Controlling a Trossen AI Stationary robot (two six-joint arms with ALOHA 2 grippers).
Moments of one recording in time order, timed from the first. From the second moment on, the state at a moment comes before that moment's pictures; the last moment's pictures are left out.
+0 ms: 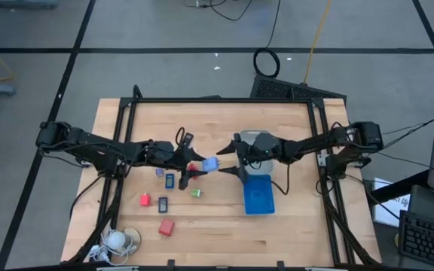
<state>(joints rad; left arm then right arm) -0.07 1.27 0.63 0.29 -0.02 -0.09 -0.06 1.60 0.74 0.73 -0.25 0.09</state>
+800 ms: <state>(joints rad) -0.07 1.27 0.63 0.29 -0.02 -0.08 -0.04 1.72 0.82 0.83 -0.31 0.09</state>
